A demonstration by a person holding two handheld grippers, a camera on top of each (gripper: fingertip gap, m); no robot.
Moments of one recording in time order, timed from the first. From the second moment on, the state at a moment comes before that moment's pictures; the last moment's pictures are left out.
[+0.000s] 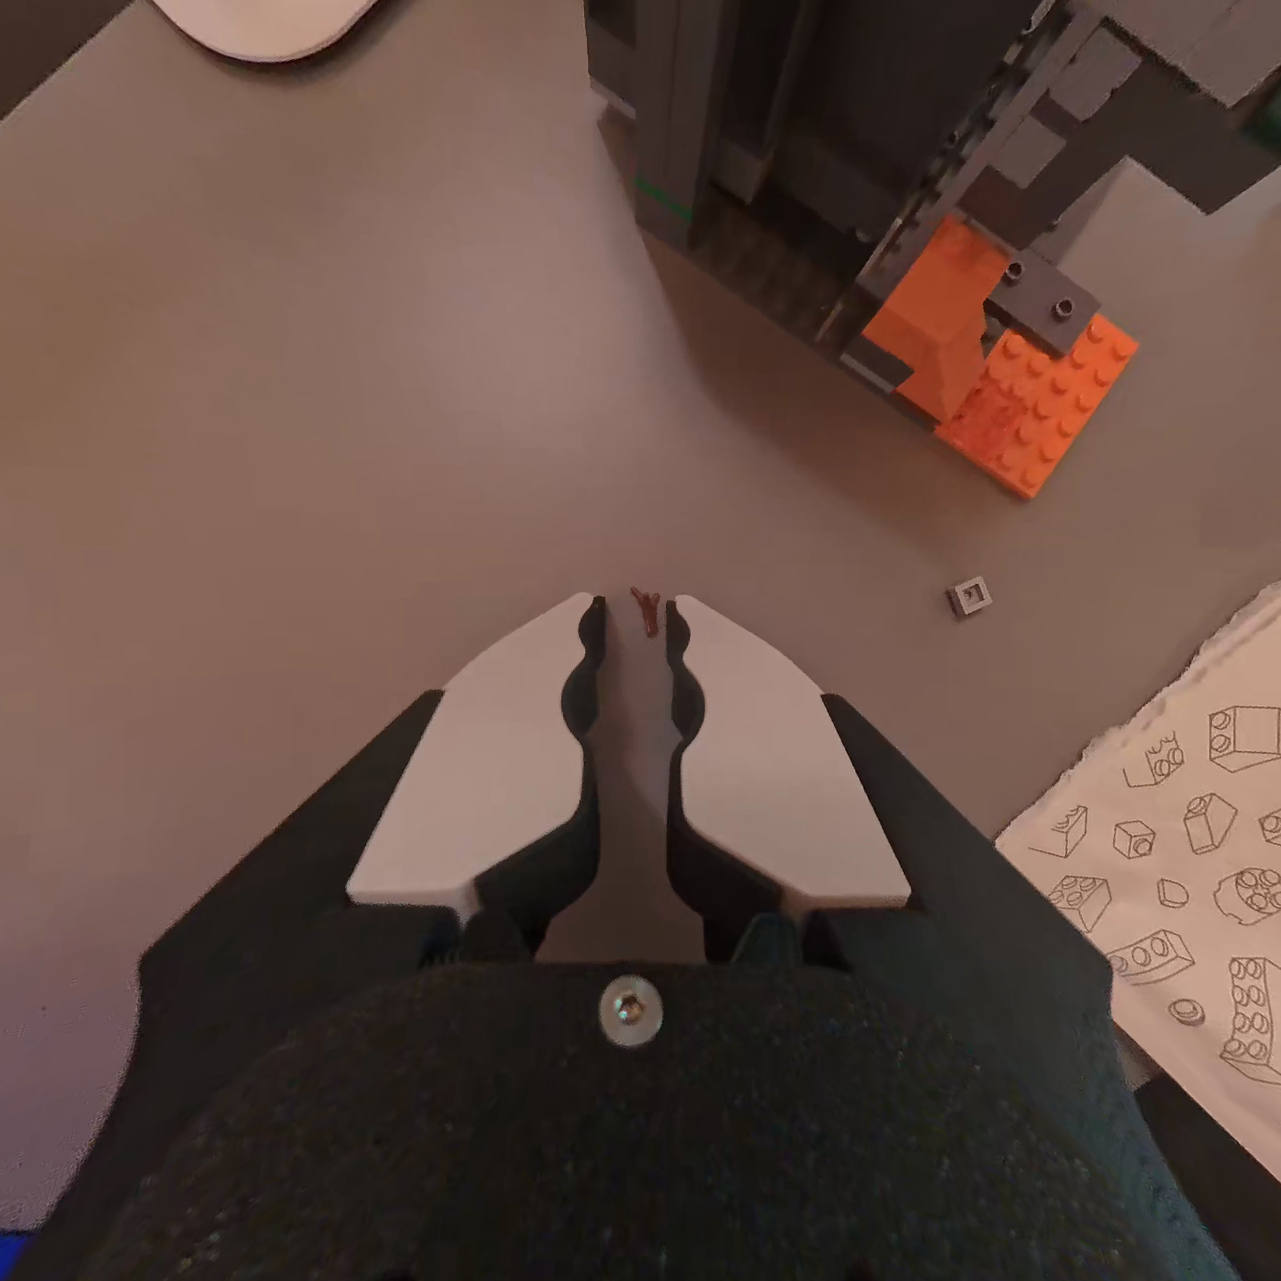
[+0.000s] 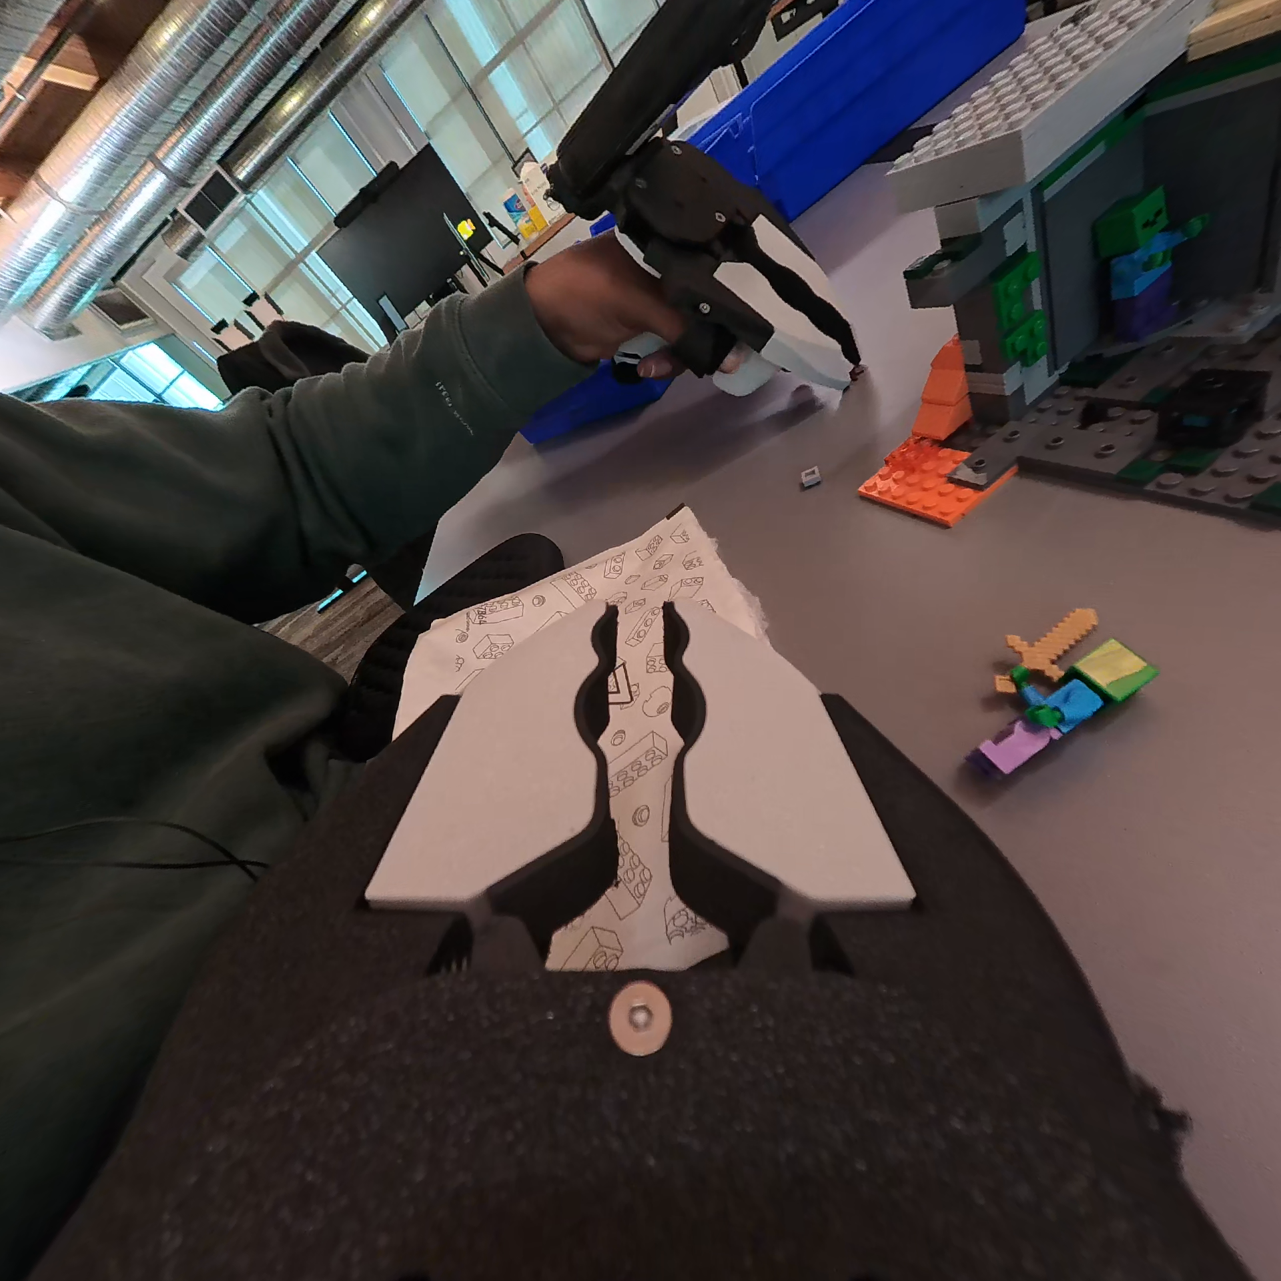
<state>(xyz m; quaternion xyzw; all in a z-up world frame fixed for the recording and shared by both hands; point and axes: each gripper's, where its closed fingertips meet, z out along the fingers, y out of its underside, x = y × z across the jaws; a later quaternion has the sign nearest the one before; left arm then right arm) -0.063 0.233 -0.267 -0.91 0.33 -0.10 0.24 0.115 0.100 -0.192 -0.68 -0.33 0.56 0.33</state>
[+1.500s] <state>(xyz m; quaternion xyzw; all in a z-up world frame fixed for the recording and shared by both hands) -0.059 0.224 -0.266 -0.89 0.37 -0.11 0.26 0.114 0.099 -0.194 -0.69 -0.34 0.55 0.33</state>
